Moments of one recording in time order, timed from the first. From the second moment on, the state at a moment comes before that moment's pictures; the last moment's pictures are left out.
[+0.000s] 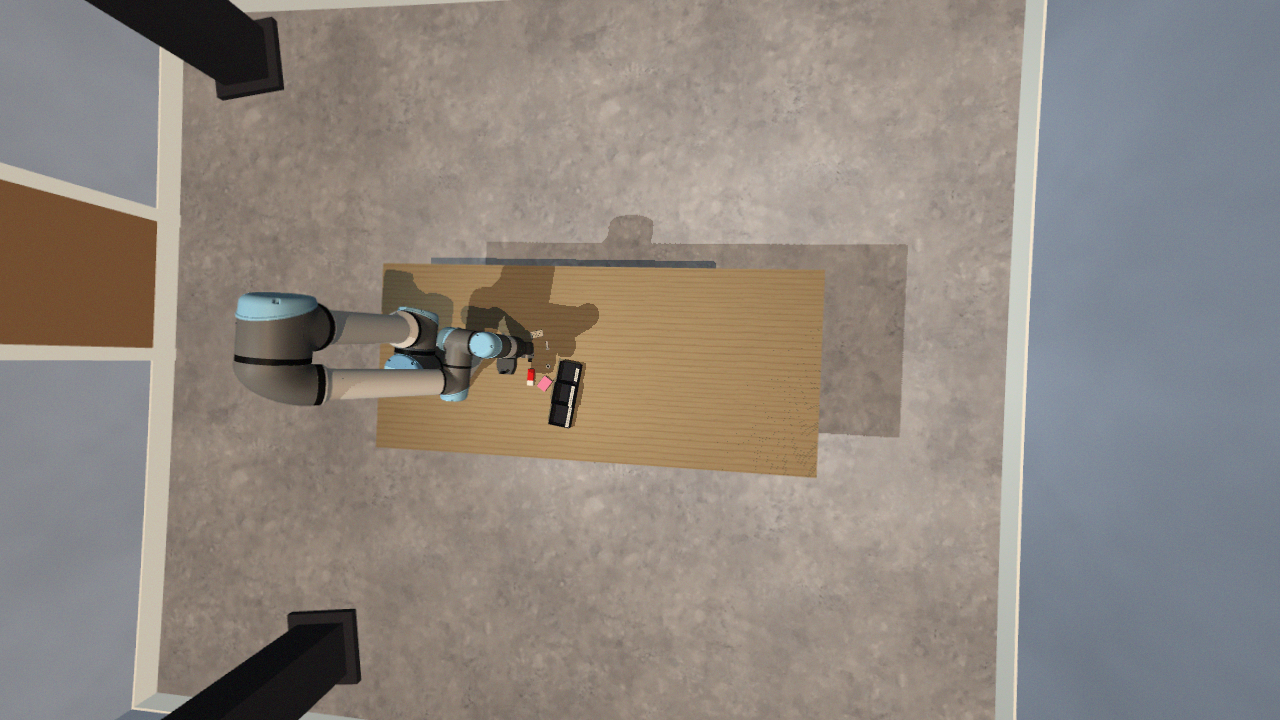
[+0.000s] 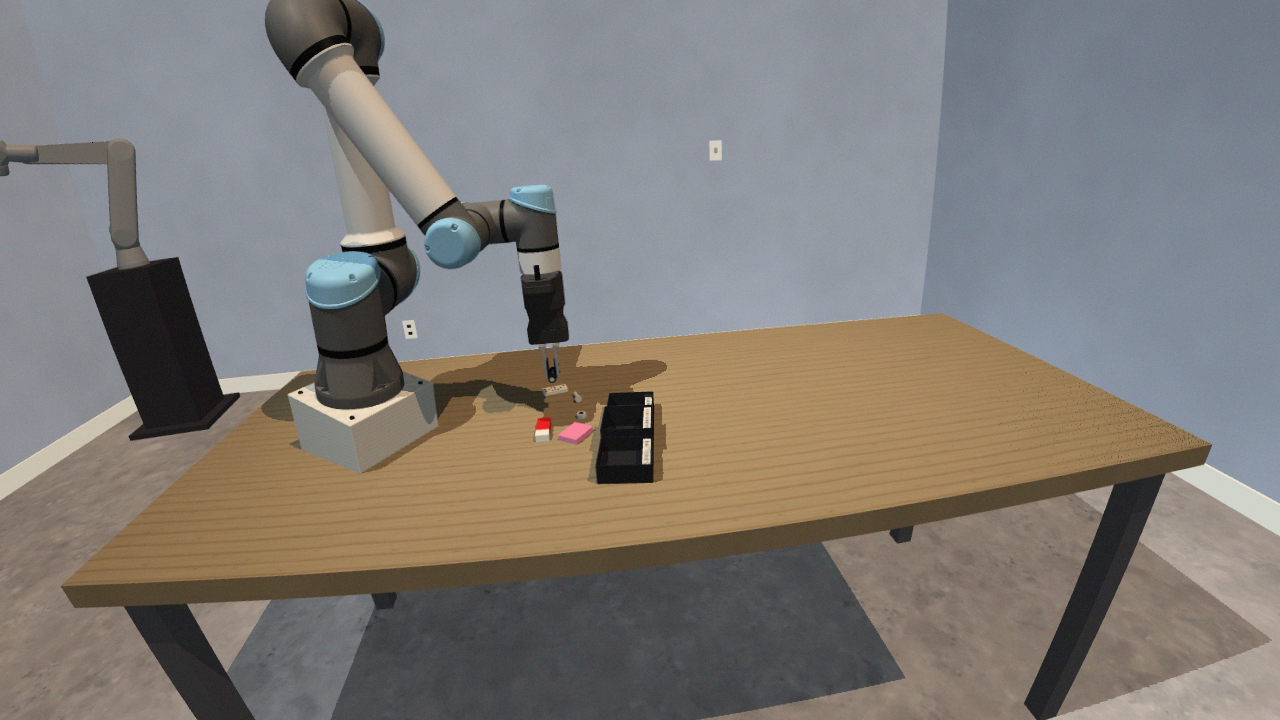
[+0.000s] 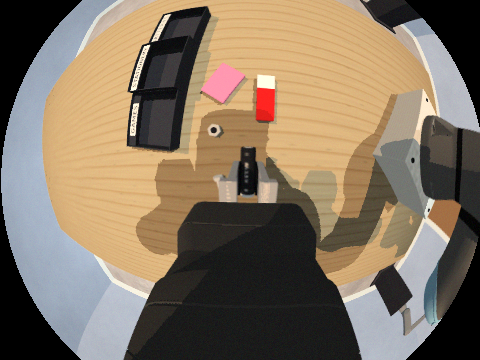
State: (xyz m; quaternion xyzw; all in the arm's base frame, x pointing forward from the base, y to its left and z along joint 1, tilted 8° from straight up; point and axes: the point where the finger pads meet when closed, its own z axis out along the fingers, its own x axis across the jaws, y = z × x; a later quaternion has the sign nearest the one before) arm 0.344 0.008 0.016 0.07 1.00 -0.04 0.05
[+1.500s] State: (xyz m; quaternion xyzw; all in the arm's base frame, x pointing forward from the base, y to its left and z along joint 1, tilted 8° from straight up) arm 0.396 -0.170 0.038 0.12 0.99 -0.04 0.06
